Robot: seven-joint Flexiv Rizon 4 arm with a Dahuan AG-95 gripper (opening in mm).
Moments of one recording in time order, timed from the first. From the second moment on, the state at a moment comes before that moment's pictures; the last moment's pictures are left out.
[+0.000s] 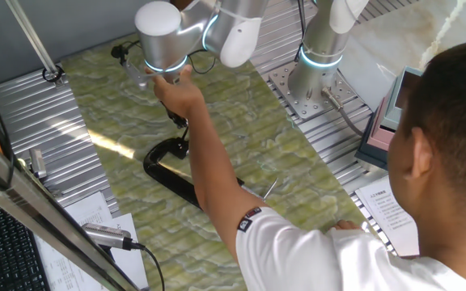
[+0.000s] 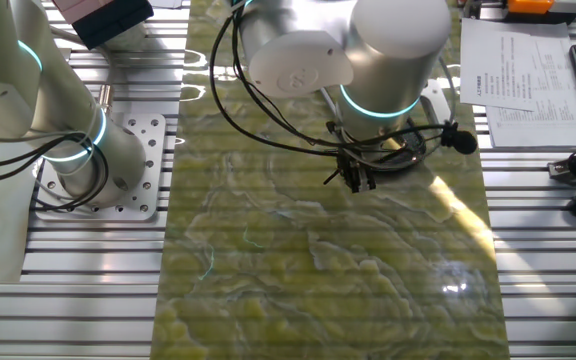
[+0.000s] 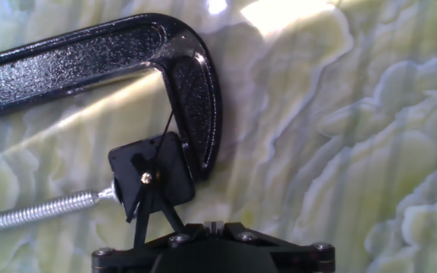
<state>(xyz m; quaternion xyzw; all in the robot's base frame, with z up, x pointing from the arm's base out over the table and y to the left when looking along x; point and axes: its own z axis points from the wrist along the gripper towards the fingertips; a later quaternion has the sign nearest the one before) 0.472 -0.042 0.026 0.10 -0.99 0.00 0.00</state>
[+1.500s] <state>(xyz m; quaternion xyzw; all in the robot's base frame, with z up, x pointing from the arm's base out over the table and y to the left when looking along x) 0.468 -0.027 0.026 0.09 -1.00 0.00 0.01</state>
